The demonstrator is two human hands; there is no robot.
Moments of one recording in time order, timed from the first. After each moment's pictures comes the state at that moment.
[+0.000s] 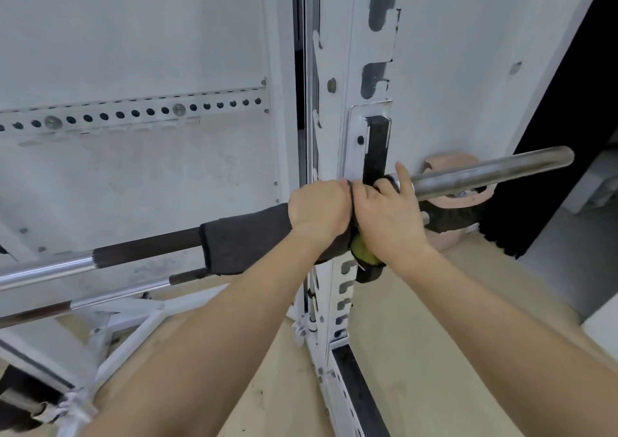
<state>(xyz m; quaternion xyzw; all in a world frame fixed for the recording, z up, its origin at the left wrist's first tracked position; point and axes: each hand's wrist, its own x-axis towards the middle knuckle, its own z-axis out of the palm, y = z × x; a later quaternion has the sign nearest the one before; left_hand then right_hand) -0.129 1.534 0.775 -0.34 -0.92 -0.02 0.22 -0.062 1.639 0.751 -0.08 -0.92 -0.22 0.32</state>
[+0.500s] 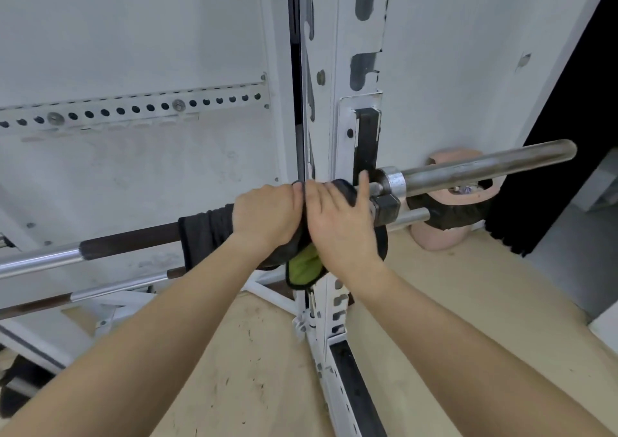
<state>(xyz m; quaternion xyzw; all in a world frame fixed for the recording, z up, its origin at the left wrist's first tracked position) -0.133 1.477 0.770 -0.32 -0.92 0.03 0.24 -0.065 1.589 0.731 -0.07 -0.94 -0.11 0.33</state>
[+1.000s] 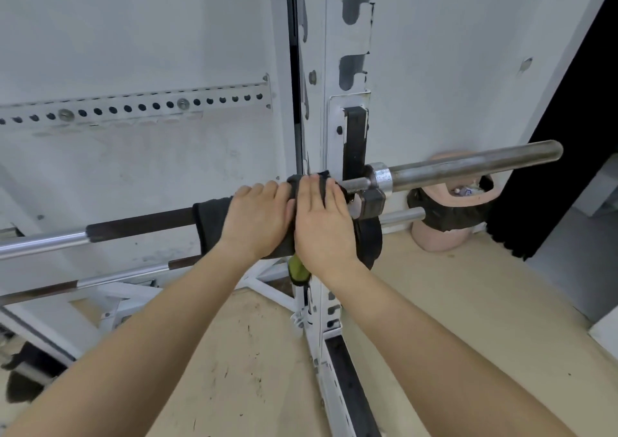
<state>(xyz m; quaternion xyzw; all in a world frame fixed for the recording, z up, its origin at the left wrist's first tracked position) -0.131 1.460 0.741 -0.35 -0.88 0.04 0.33 -0.057 1.576 0.721 -0.08 -0.95 -0.06 0.29</state>
